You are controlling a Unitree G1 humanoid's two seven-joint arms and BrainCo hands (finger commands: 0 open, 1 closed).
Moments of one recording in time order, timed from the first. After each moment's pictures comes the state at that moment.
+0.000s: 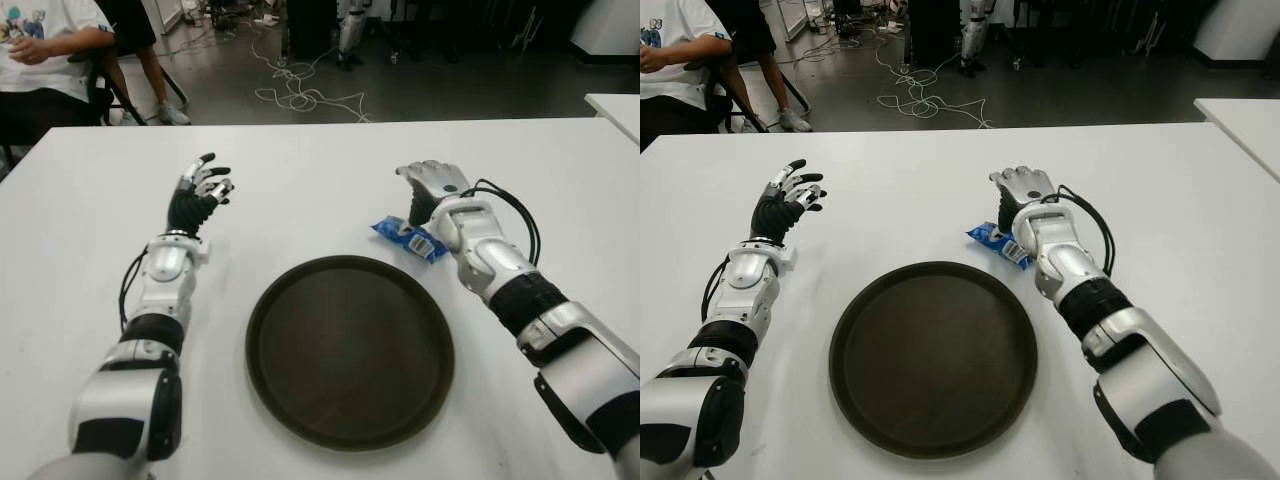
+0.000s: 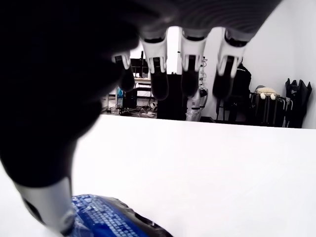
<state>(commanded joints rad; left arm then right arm) -0.67 0.17 0.15 1.10 -0.02 -0.47 -0.06 -0.76 -0.30 0.57 0.69 -0.86 0.26 0.03</state>
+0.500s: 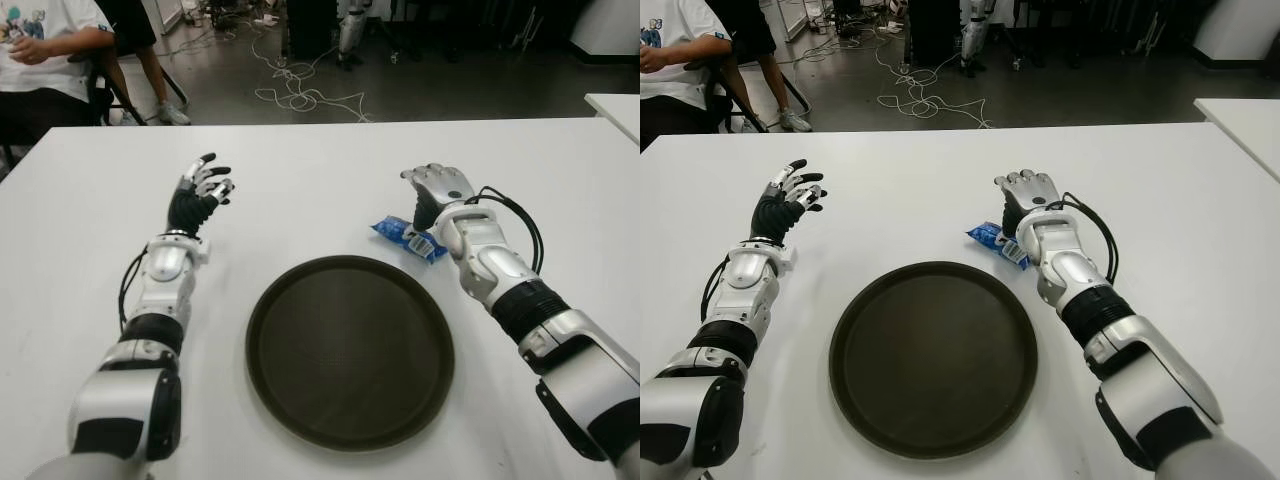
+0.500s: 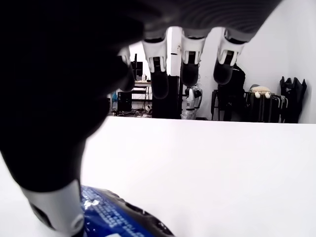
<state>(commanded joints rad) -0.67 0.17 0.15 1.09 -0.02 -0.46 -0.07 -0.74 -0.30 0.55 0.68 -0.86 0.28 0.02</state>
